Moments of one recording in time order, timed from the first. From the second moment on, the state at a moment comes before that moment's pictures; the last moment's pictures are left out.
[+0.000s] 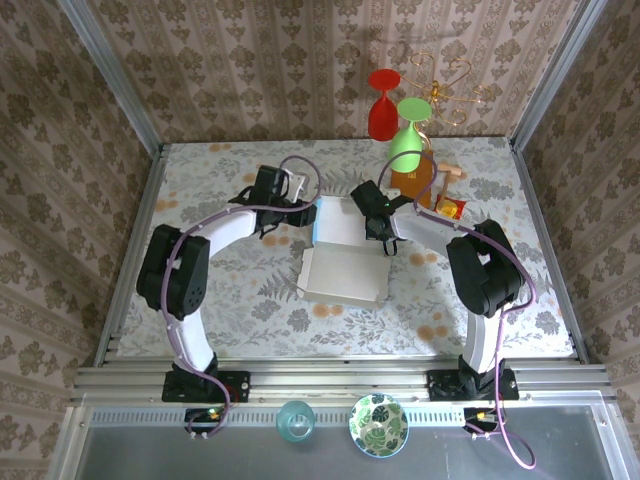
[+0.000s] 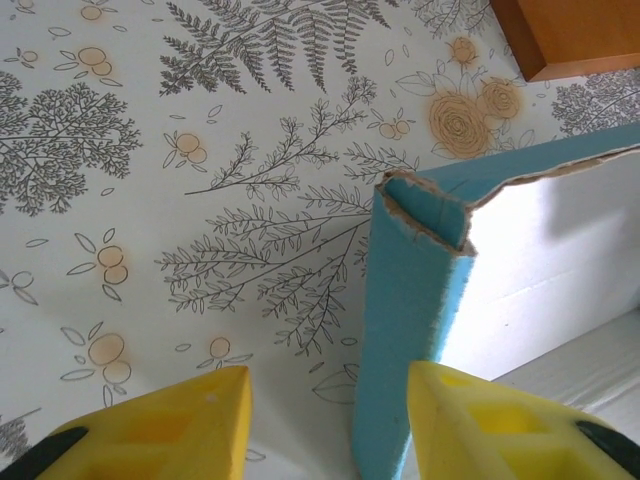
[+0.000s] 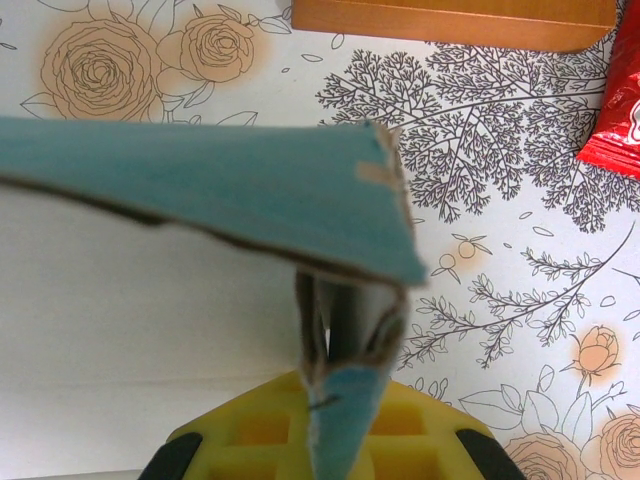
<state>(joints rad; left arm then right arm) -0.46 1.83 1.20 -0.17 0.31 -0.12 0.51 1.90 1.32 -0.63 0.45 0.61</state>
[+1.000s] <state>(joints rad) -0.54 1.95 1.33 -0.25 0.17 -0.09 0.51 1.90 1.32 -0.63 0.46 0.61</state>
